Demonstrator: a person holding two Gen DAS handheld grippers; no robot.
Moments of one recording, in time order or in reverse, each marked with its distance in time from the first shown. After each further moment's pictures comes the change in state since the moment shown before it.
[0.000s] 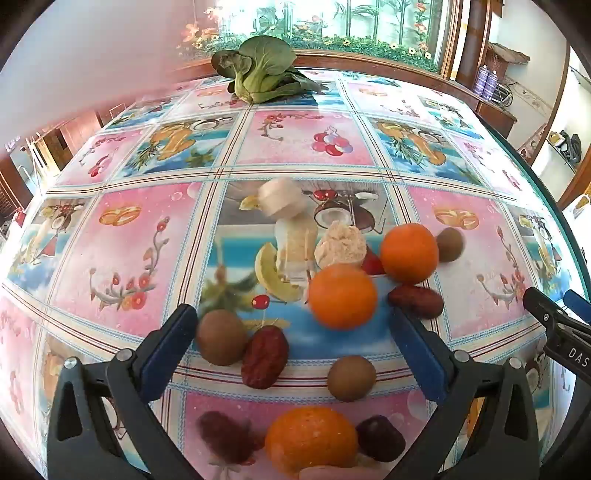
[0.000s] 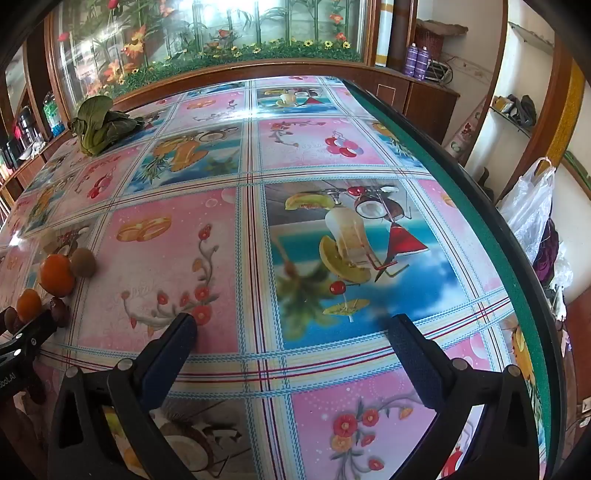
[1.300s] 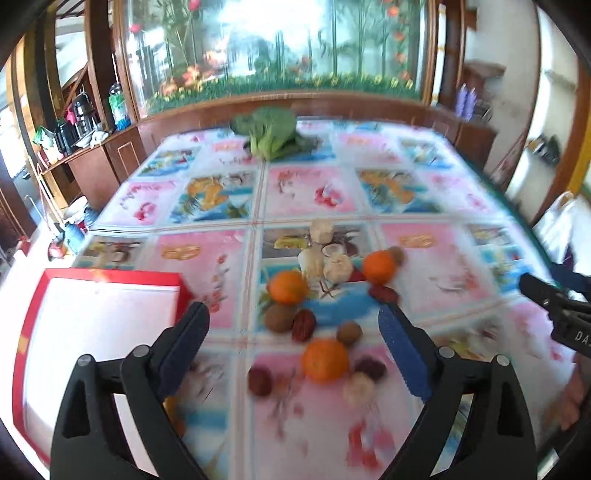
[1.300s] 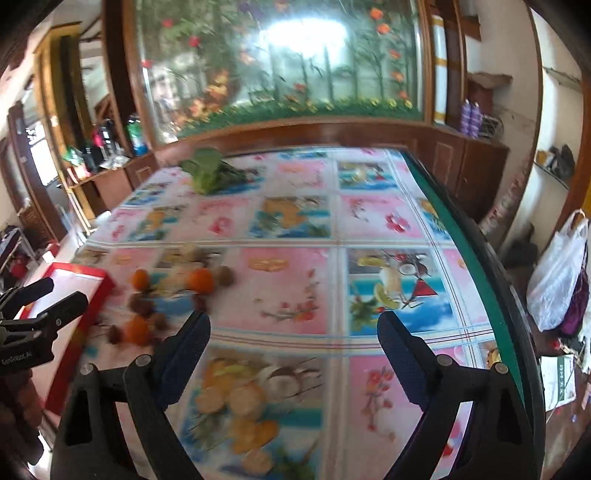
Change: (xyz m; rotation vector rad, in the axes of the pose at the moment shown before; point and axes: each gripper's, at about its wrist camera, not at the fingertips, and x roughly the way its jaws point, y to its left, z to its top) left arm -0.124 0.027 -0.023 0.048 -0.182 -0.032; right arm -0.135 0.012 -0.024 -0.135 -0.208 0.271
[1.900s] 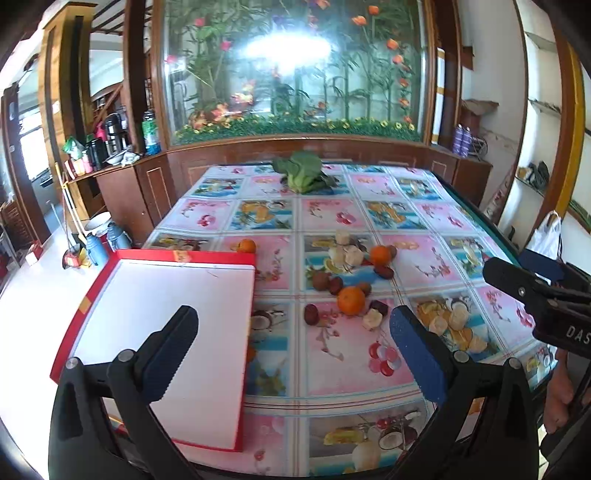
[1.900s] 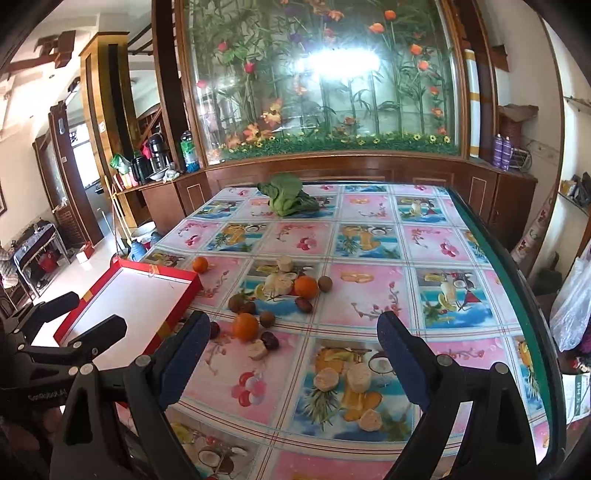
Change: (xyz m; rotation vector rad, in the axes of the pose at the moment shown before) left arm -0.096 0.034 -0.046 -0.032 -0.132 0.057; right arm -0.048 0.080 -0.011 -0.054 -0.114 0.123
